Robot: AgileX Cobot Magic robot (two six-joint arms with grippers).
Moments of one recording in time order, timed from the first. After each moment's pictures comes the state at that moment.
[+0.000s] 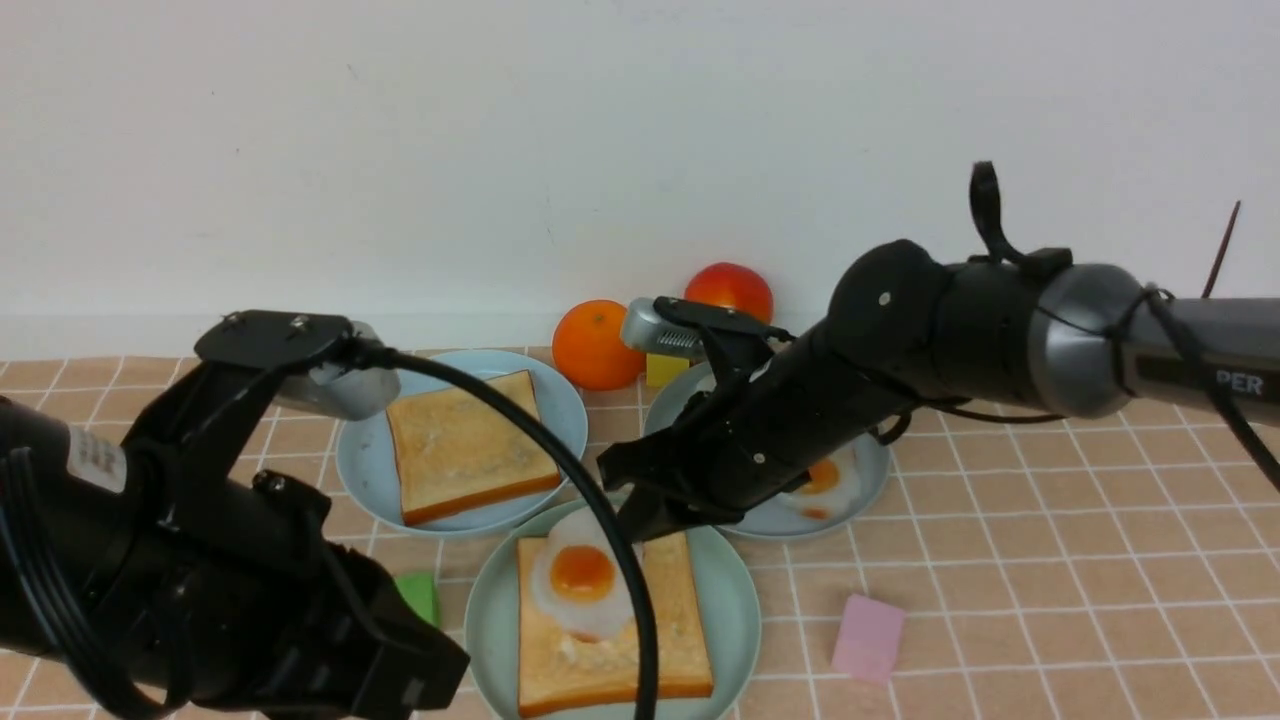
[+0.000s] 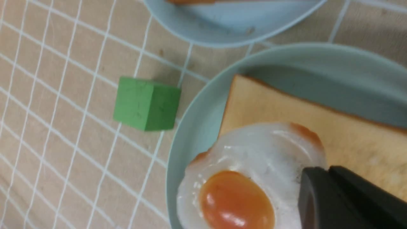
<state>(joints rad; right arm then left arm) 0.52 2.00 -1.41 0.78 0.64 -0.33 -0.43 1.08 -0.88 -0.54 0.94 0.28</state>
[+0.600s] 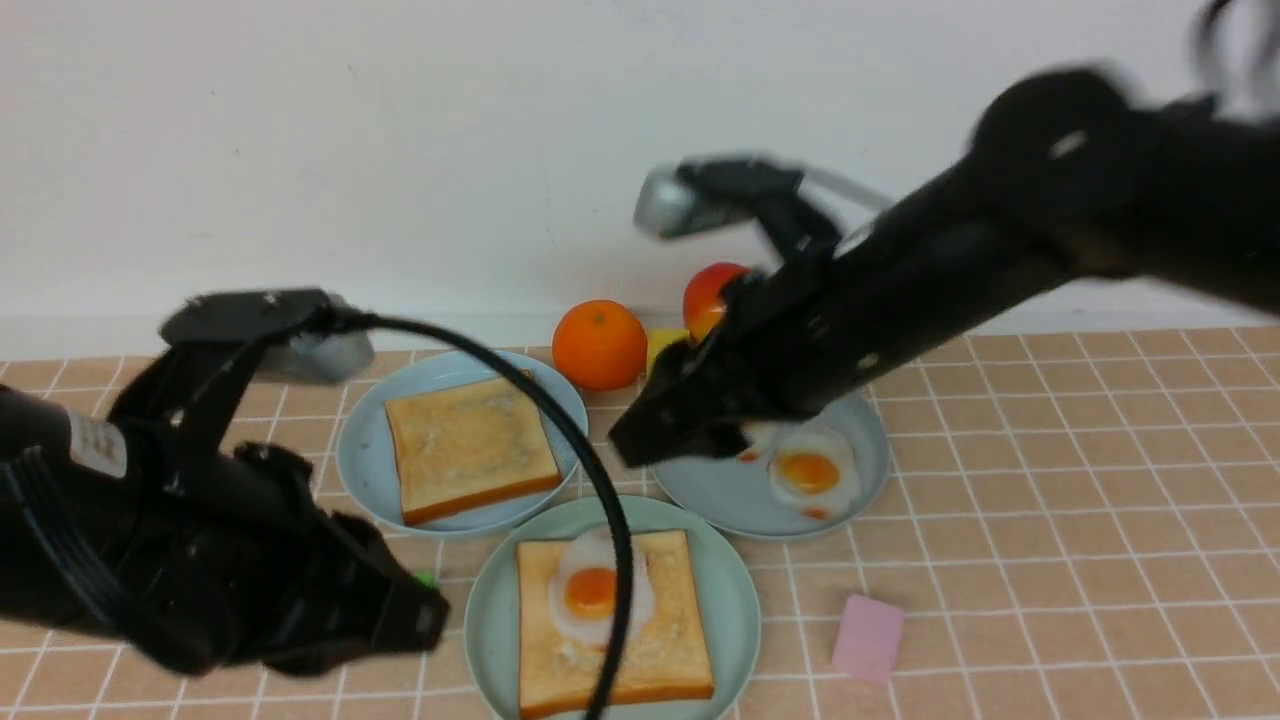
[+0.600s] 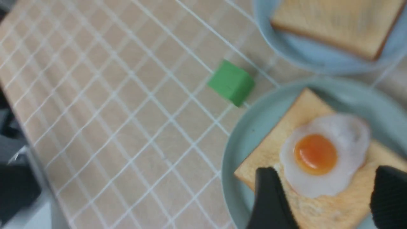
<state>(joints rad) 0.52 1.65 -1.41 0.71 0.85 -0.59 -0.43 1.08 -0.88 -0.42 0.84 0.09</state>
